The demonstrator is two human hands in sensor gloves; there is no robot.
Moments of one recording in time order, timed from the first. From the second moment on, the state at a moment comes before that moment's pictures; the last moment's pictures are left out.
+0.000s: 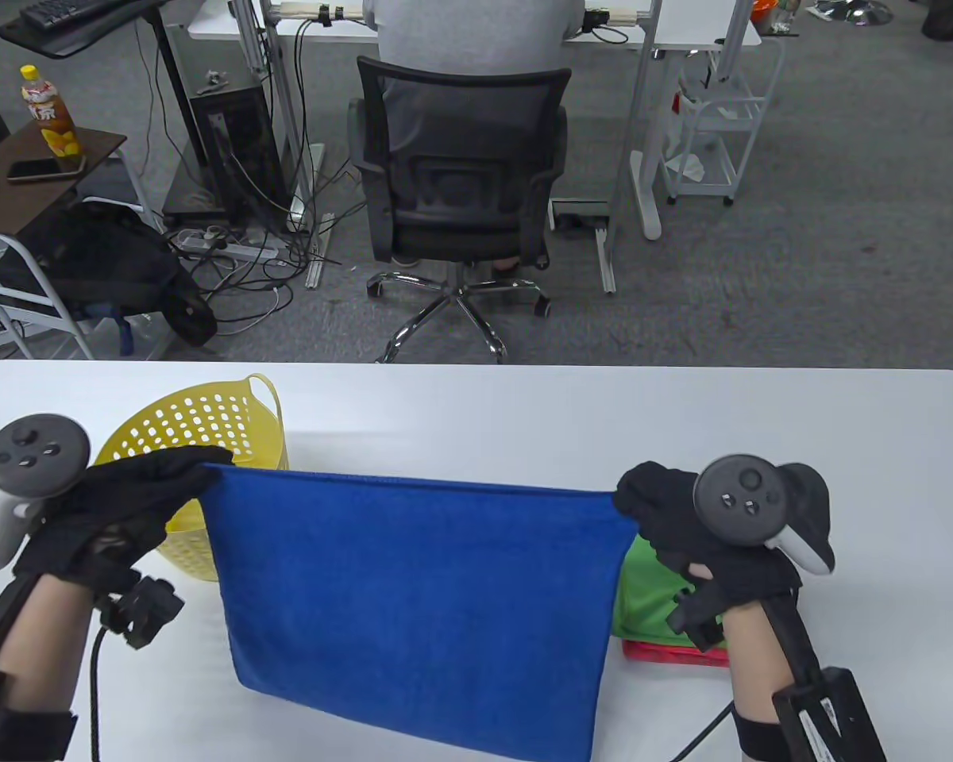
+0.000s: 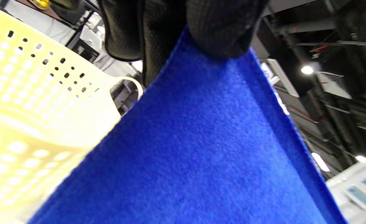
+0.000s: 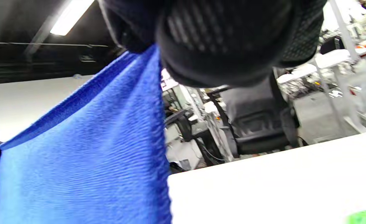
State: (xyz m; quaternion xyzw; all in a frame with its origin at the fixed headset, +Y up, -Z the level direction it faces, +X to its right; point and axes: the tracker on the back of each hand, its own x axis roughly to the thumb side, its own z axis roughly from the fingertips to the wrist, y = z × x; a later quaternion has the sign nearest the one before) left_hand -0.355 -0.548 -0.341 -0.04 0.01 0.39 0.92; right_hand 0.187 -0.550 -0.340 0.17 -0.04 0.95 0.26
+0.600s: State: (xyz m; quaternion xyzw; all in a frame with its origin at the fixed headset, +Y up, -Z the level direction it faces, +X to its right) left_hand -0.335 -0.593 -0.276 0.01 -0.11 0.35 0.93; right_hand 0.224 -0.617 -0.253 0.17 -0.16 0.93 0.26
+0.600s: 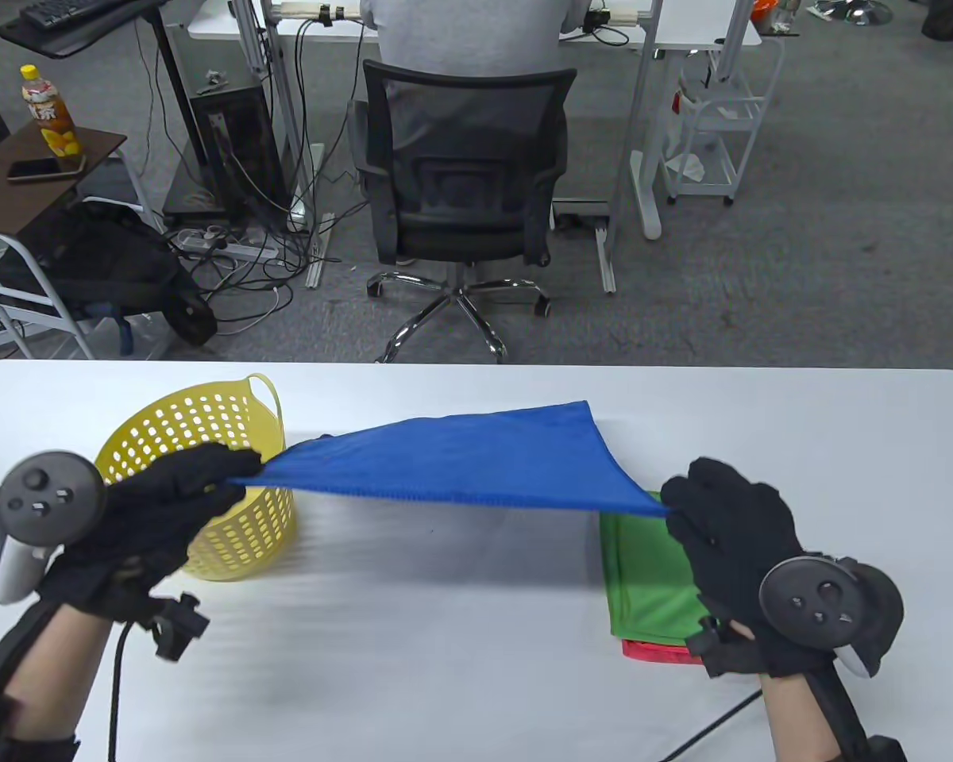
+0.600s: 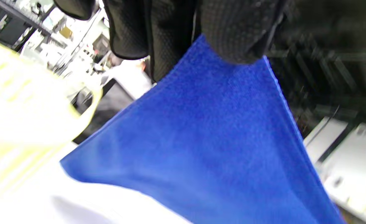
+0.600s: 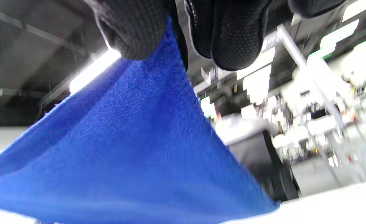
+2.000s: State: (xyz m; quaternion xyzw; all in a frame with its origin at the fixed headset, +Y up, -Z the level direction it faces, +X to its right) left_hand -0.341 -0.739 -0.271 -0.15 0.06 0.27 0.95; right_hand 0.140 -0.741 -0.276 0.10 0.08 0.99 0.05
